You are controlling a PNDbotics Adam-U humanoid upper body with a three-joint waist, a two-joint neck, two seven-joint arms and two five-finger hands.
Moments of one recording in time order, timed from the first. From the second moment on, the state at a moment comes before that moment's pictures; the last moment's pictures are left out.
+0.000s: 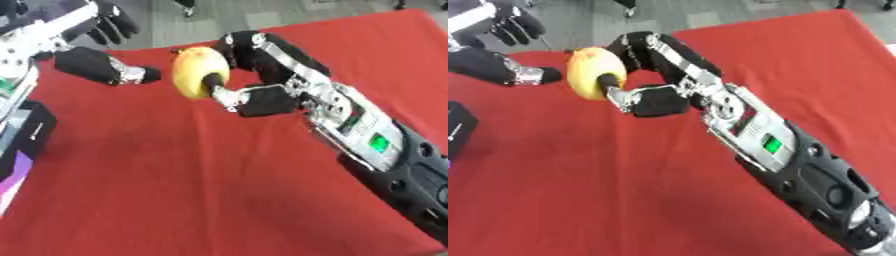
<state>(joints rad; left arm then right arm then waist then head) -0.99 0.50 -0.47 -1.56 -0.35 0.41 -0.38 -0.66 -0.52 0.47 -1.89 -0.19 0.15 0.00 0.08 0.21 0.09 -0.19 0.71</state>
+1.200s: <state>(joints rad) -0.93 0.57 -0.43 -1.81 -0.17 0.49 -0.43 -0.64 -0.55 0.47 -1.90 -0.15 0.17 -0.03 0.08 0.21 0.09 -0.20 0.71</state>
